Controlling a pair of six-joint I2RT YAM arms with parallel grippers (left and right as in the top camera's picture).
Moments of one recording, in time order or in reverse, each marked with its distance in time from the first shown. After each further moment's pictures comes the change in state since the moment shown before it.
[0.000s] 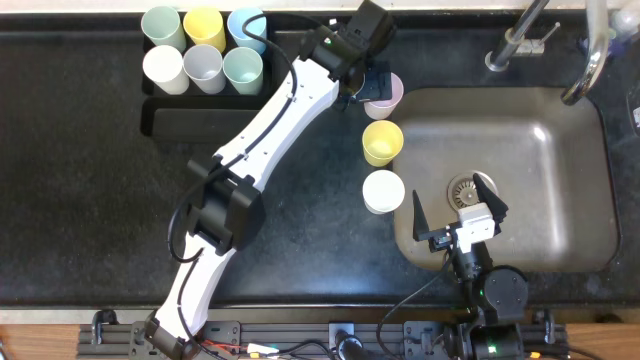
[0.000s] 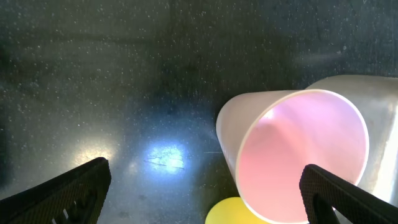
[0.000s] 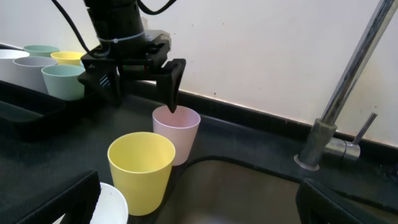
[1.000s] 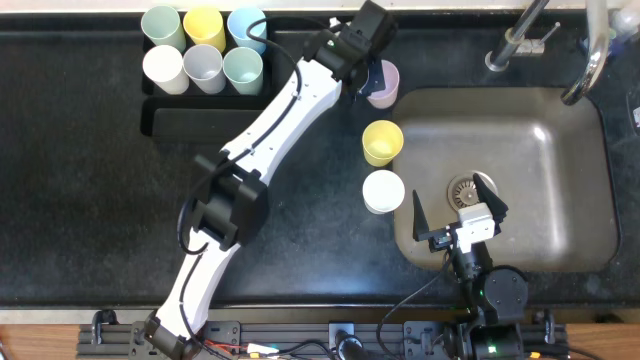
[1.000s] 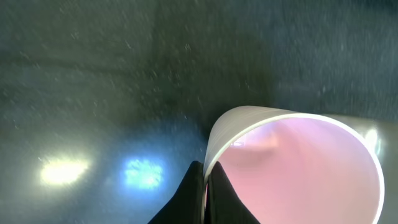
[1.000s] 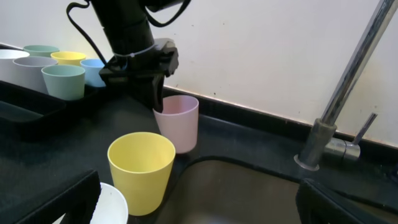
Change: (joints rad) left arm 0.019 0.042 0.001 0.127 0.001 -0.075; right arm 0.000 0.000 0.000 0.000 0.000 0.000
